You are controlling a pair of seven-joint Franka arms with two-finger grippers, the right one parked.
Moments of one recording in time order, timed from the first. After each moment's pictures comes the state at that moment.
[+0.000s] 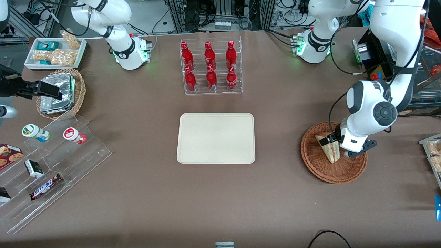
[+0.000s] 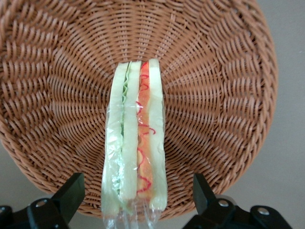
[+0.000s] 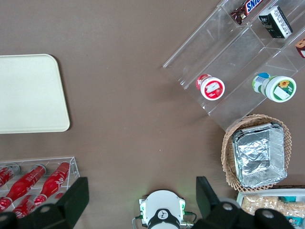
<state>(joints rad) 0.08 0.30 -0.16 -2.10 0.02 2.29 -0.52</state>
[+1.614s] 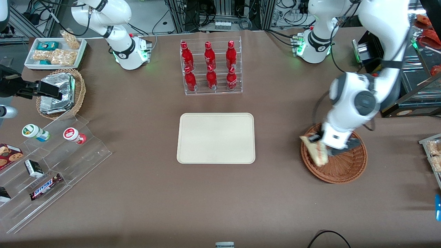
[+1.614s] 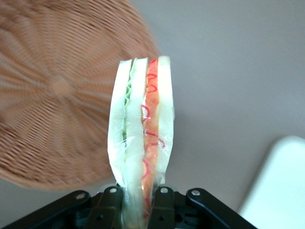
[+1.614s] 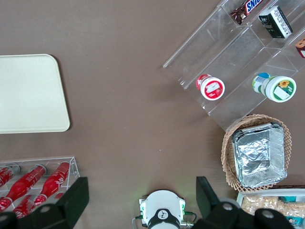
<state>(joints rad) -0.07 0.23 -0.24 -2.05 0.02 2.26 -0.62</state>
